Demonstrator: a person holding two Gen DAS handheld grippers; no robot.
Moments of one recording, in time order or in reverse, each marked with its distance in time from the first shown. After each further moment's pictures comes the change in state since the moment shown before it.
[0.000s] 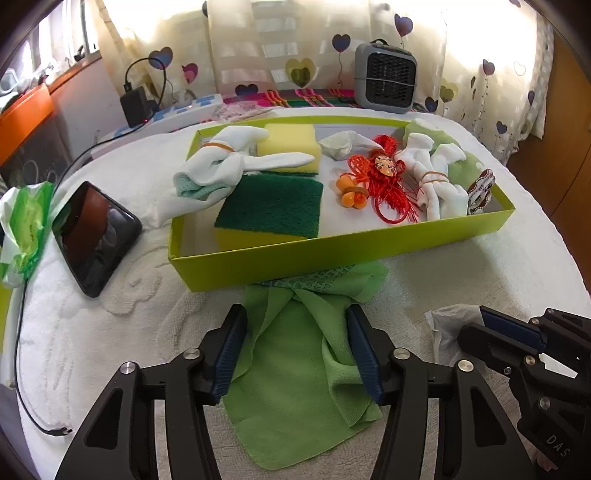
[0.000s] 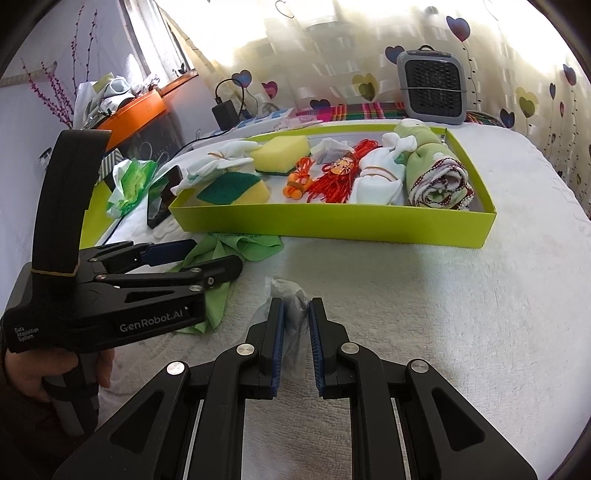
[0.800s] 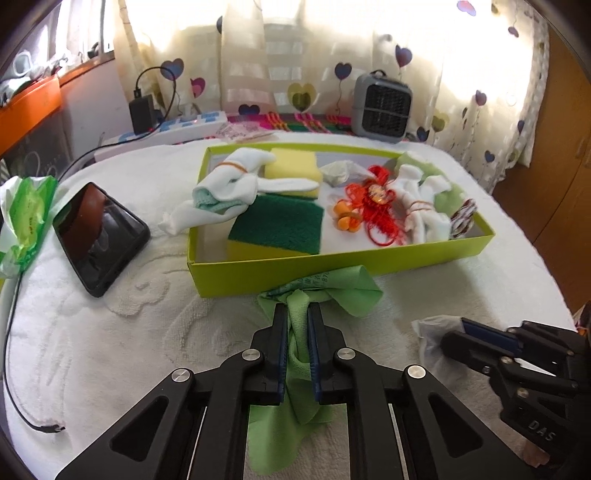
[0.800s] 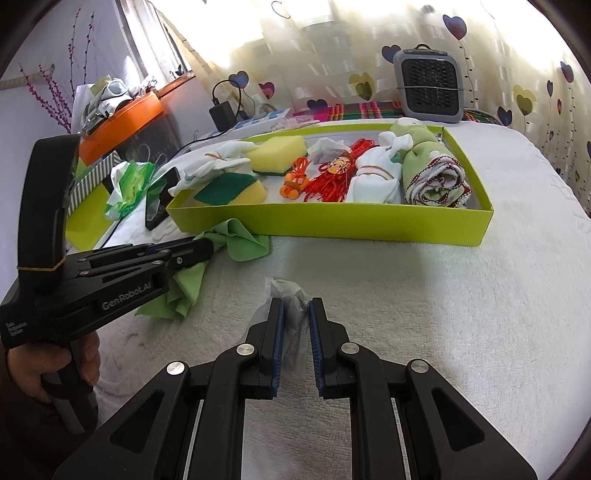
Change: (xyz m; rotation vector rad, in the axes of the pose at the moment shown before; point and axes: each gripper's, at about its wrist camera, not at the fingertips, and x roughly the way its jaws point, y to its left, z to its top) left arm -0.018 0.011 -0.004 -0.055 -0.097 -0.080; right arm -0.001 -0.001 -0.001 0.006 -0.005 -0.003
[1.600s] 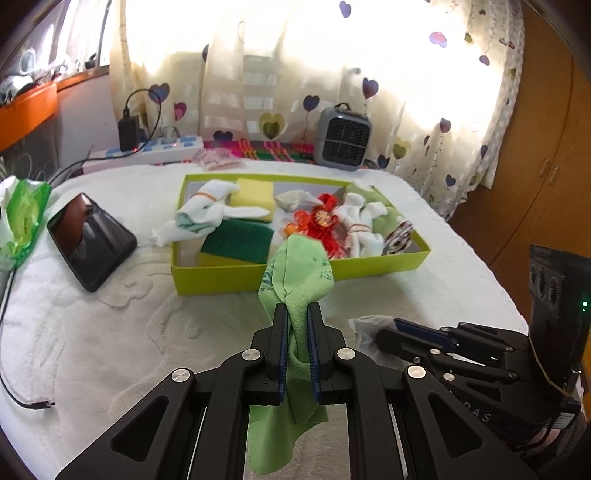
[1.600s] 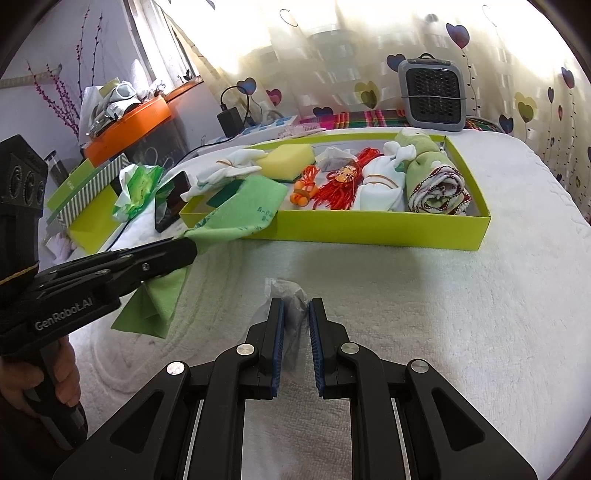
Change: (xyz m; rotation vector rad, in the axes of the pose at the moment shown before) left arm -0.049 -0.011 -0.010 -0.020 -0.091 -0.135; right arm -0.011 0.006 -0.001 -0.008 -0.026 0.014
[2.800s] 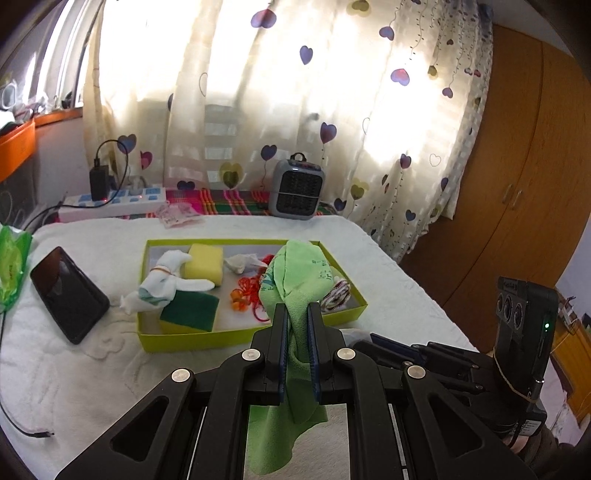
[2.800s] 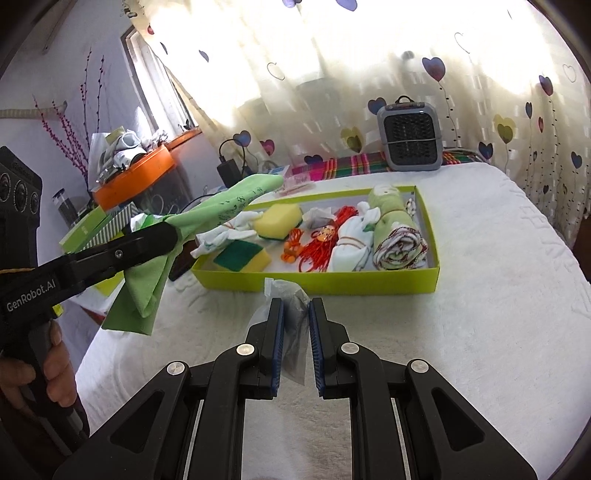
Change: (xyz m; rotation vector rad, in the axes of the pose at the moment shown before) left arm -0.037 -0.030 0.039 0.013 -0.121 -0.128; right arm -0.047 -0.016 0.021 0.045 -0.145 0.013
